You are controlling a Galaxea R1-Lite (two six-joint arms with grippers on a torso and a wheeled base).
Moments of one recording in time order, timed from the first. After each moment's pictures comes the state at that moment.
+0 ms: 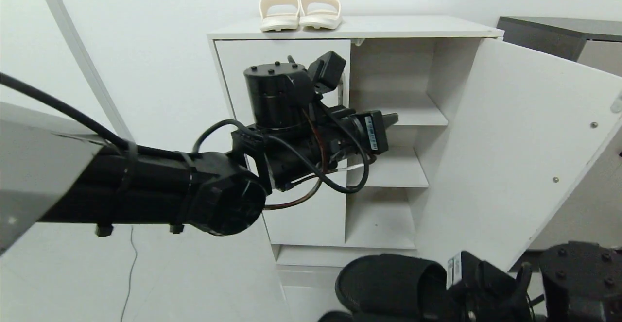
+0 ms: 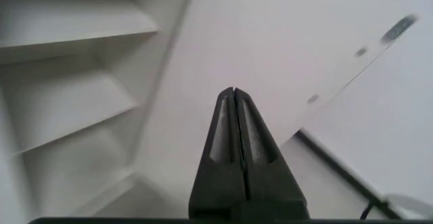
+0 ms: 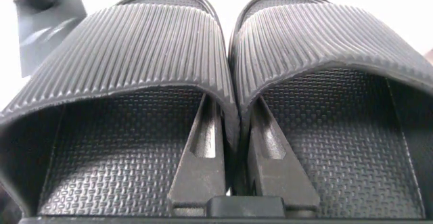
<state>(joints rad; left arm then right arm) -0.72 1.91 -1.28 -0.71 -0.24 -0.33 0.86 1.52 -0.33 -0.78 0.23 -0.06</state>
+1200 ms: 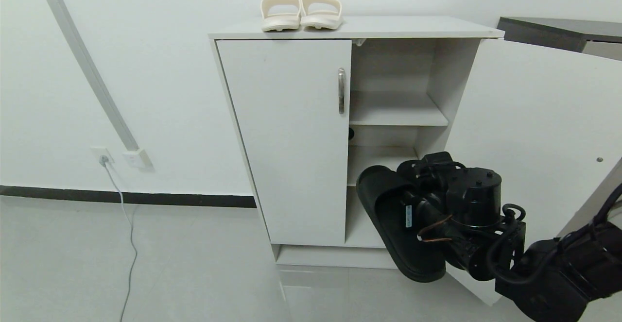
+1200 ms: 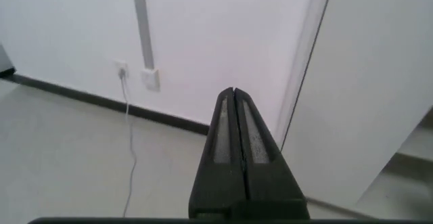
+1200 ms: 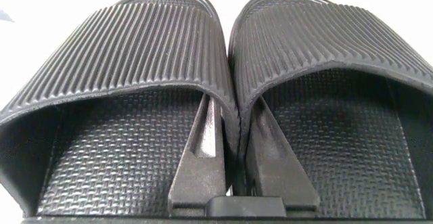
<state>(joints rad) -0.05 0.61 -0.41 -0.25 0.35 0.00 0.67 1.90 -0.72 -0.96 -0.49 0.07</state>
